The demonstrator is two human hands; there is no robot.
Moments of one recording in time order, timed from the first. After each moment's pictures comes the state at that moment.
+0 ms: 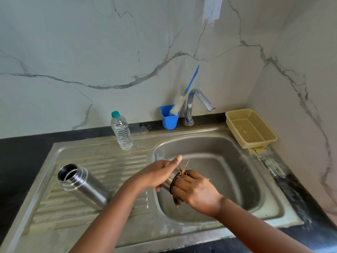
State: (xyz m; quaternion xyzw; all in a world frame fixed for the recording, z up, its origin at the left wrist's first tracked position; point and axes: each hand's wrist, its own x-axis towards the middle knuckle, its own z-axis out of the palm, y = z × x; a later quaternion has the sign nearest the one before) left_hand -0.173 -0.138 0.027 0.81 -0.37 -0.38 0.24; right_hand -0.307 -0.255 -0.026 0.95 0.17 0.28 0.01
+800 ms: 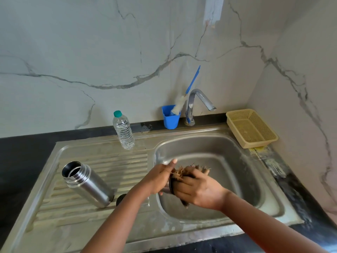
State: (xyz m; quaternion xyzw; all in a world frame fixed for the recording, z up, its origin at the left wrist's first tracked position) left_hand -0.175 -0.132 -0.018 0.78 -0.33 -0.37 0.39; right_hand -0.313 -0.270 -0.032 0.91 0.25 0.27 0.16
